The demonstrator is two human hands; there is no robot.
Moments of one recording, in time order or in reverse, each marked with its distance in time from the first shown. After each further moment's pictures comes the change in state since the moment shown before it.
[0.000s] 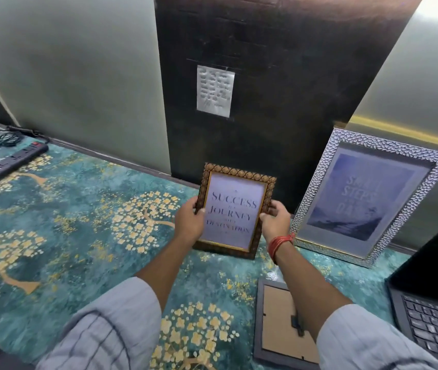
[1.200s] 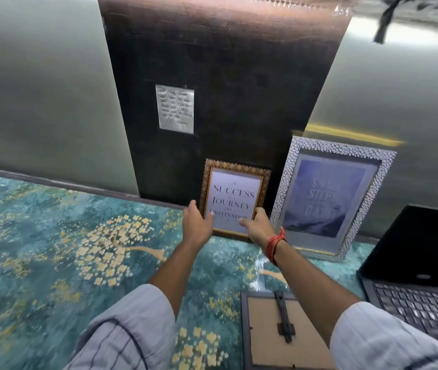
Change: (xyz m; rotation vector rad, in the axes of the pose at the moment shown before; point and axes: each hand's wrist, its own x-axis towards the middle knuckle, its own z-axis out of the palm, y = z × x) left_hand 0.030 0.028 0.073 0.059 -0.148 0.004; right_hand 0.017 -0.017 -0.033 -0.256 -0.243 0.115
